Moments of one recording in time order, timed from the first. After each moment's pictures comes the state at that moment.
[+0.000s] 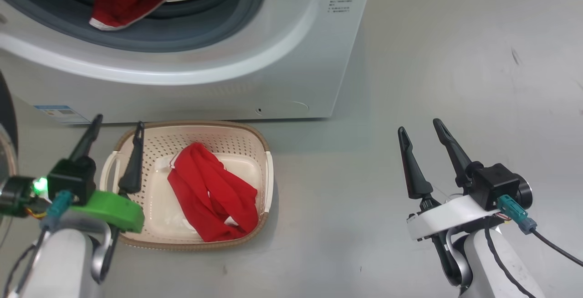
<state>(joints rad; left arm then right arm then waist) -0.26 0.16 -0.10 0.26 -0.18 -0.10 -0.20 -0.15 -0.05 0.23 0.16 0.24 0.03 -0.25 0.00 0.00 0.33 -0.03</state>
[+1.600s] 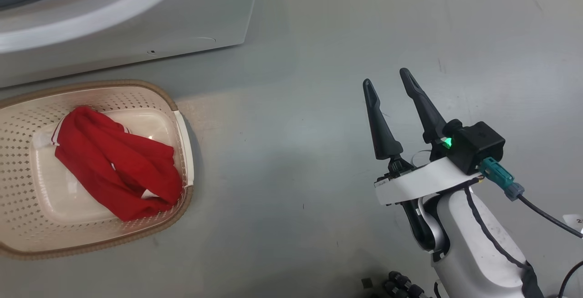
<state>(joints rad) -0.94 0.44 -0.06 0.61 0.02 -0.04 0.27 -0.32 -0.05 0.39 0.11 0.37 -0.03 -0.25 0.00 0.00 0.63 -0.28</state>
